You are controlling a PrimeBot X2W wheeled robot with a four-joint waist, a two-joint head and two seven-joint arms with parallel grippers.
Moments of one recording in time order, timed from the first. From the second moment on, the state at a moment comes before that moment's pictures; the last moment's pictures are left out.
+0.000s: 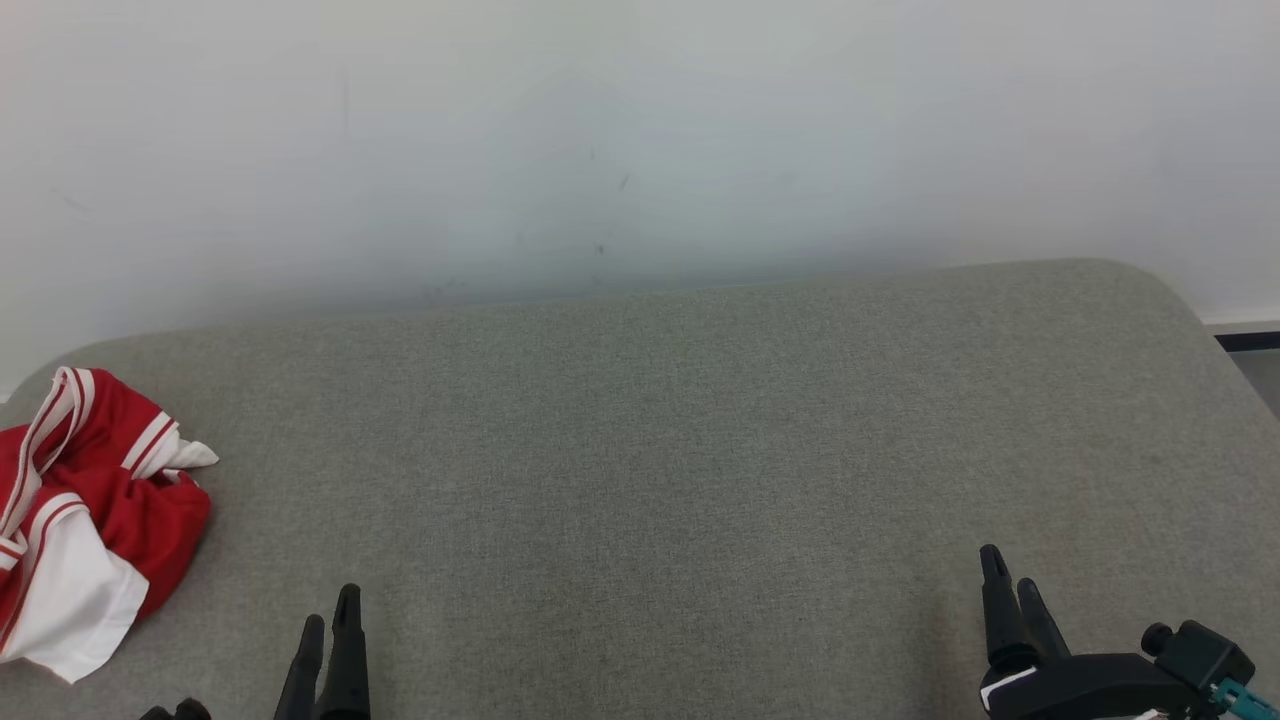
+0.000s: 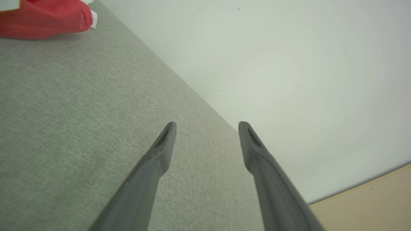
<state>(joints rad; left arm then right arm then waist) -0.10 0.05 -0.03 0.21 -0.89 -0.09 -0.12 -0.10 -0.07 0.07 0.28 0.83 0.13 -0.05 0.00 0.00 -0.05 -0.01</state>
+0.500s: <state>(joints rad) -0.07 0.05 -0.06 0.15 -0.70 -0.06 -0.15 -0.09 -0.09 0.17 0.22 0.63 0.13 -0.10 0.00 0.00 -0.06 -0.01</state>
